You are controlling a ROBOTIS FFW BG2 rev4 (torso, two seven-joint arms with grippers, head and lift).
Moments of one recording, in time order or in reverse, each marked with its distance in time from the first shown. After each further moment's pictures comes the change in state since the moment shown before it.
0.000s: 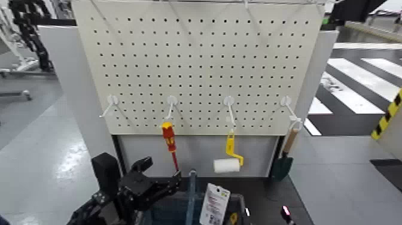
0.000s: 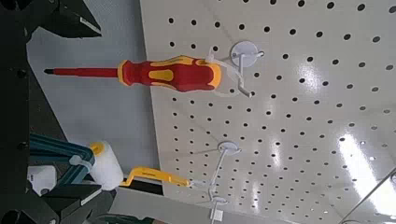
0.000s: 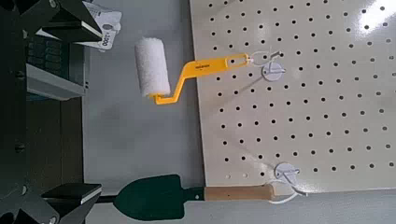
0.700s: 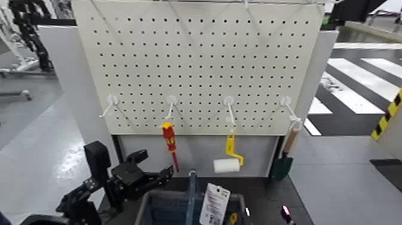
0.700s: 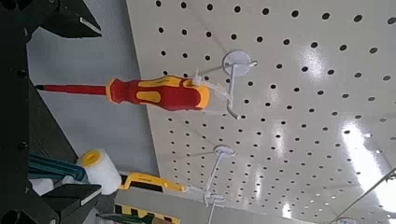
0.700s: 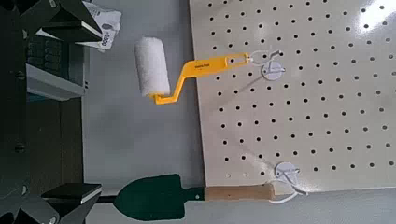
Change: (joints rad) left arm -0.080 0.032 0.047 0.060 0.030 0.040 -0.125; right arm -0.003 0.000 0.001 0.005 -0.003 -0.005 0.000
